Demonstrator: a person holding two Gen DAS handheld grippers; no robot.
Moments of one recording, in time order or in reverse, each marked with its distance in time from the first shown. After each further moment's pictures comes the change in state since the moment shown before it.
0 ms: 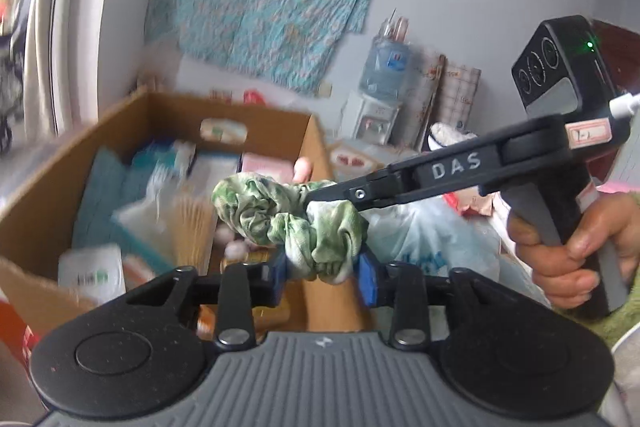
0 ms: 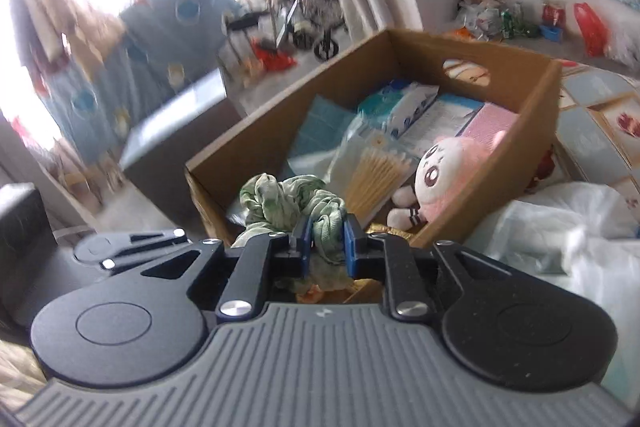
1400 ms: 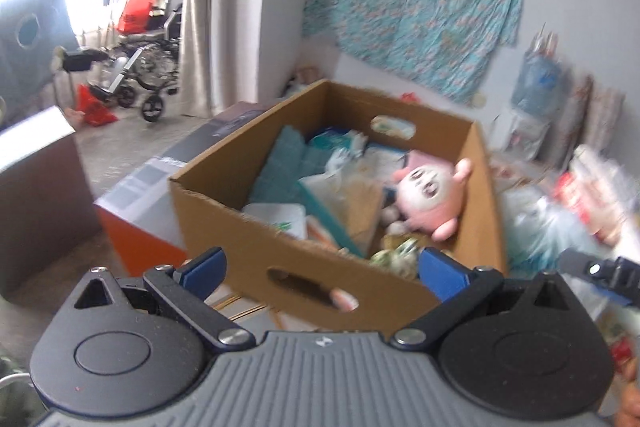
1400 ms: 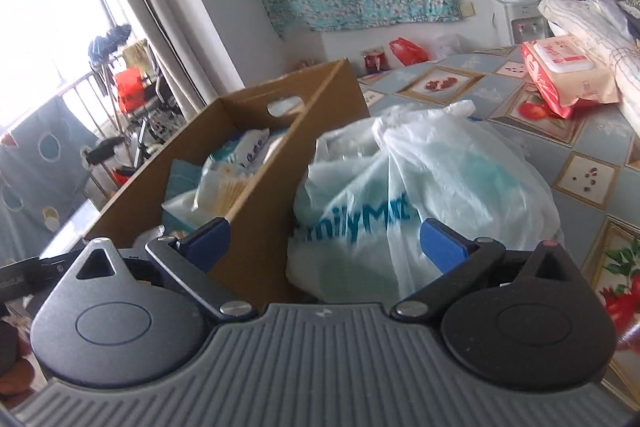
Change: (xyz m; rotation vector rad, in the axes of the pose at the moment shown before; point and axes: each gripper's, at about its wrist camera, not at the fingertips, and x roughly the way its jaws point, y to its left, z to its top) left arm -0.074 0.023 -0.016 -0.122 -0.011 0.504; right arm -0.060 0.008 -0.146 0.346 -0.379 -0.432
